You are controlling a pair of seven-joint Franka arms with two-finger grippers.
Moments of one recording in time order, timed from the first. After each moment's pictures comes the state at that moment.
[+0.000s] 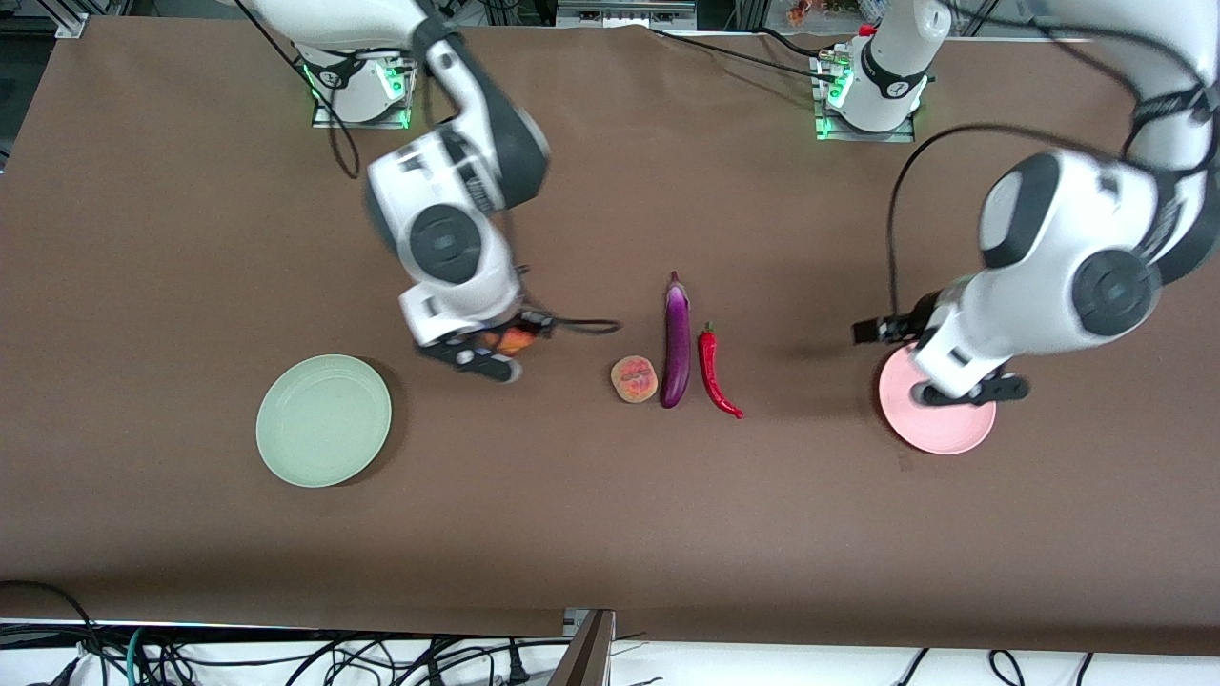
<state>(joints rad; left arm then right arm) -0.13 0.50 -0.12 -1.45 -0.09 1.73 -0.45 0.57 0.60 -0.13 -1.29 0.11 1.72 0.66</state>
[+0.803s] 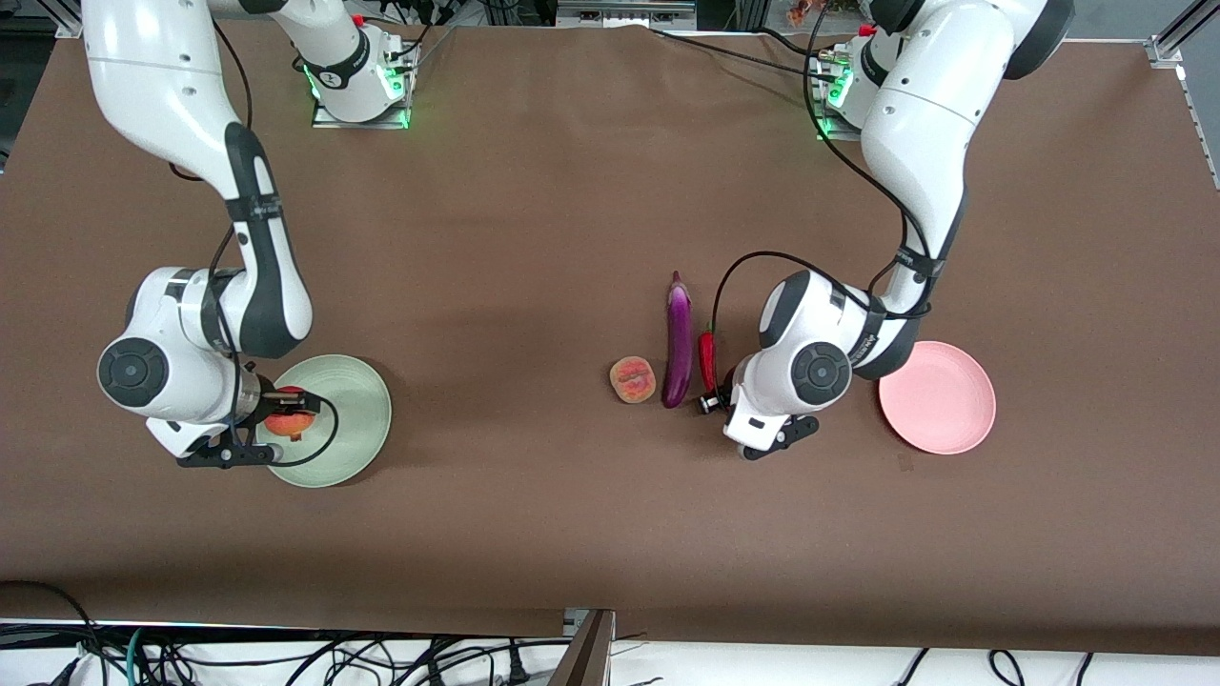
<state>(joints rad) -0.34 0.85 -0.12 -1.39 -0.17 2.13 -0.75 0.30 0.71 -0.33 -1.56 0.20 2.15 -0.12</state>
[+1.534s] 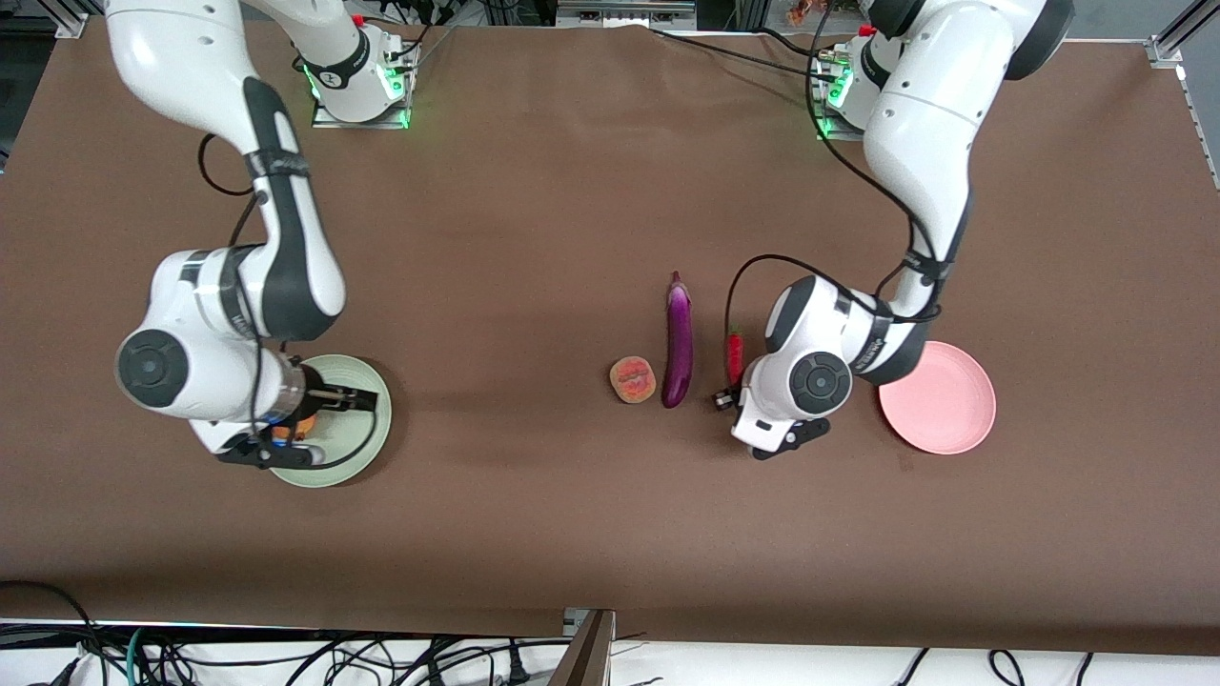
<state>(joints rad) -0.32 0.81 -0.07 -1.35 -0.03 1.94 -0.73 0.45 0.66 -0.31 -1.35 0.27 1.87 0.24</state>
